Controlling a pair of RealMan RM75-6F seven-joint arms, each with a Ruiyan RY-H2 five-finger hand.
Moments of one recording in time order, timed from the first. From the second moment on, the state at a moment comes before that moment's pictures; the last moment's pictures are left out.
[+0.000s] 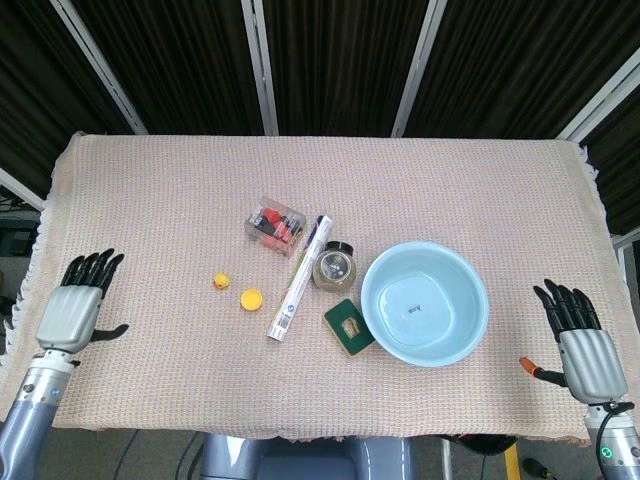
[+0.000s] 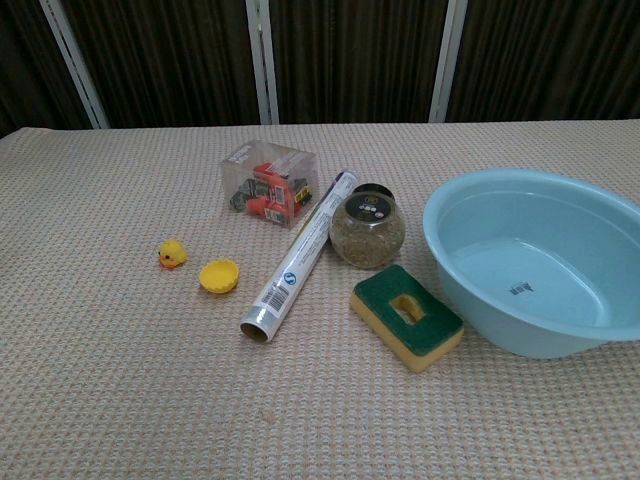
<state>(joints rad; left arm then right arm) -0.31 -1.20 -0.15 -1.78 1.22 1.20 0.42 0.10 -1.13 0.04 -1.58 -1.57 1.49 0.03</state>
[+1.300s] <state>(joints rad) -0.78 -1.76 -0.28 -1.36 0.59 1.10 0.87 0.10 -1.11 0.05 -1.60 -1.55 1.48 0.11</state>
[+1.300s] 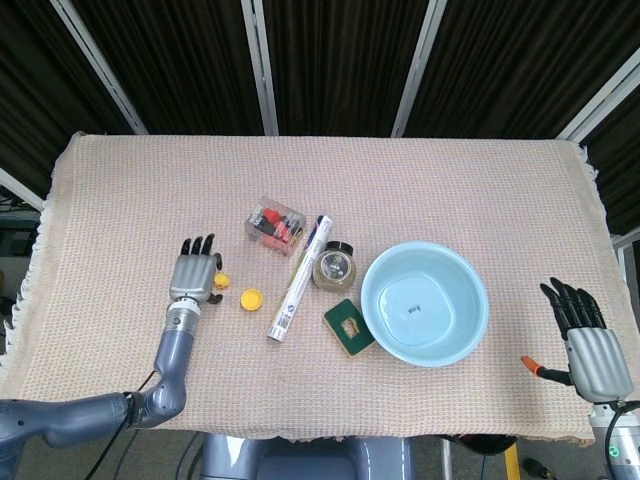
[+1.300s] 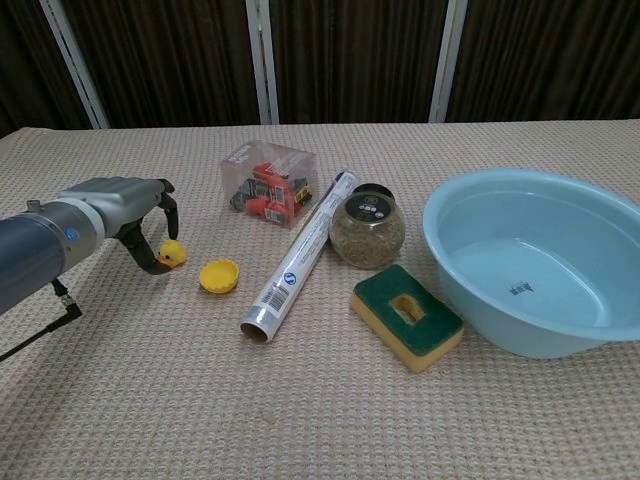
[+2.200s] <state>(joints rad) -0.78 -1.72 -0.26 -1.47 0.68 1.13 0.81 0.10 -1.11 0.06 -1.60 -1.54 1.48 0.12</state>
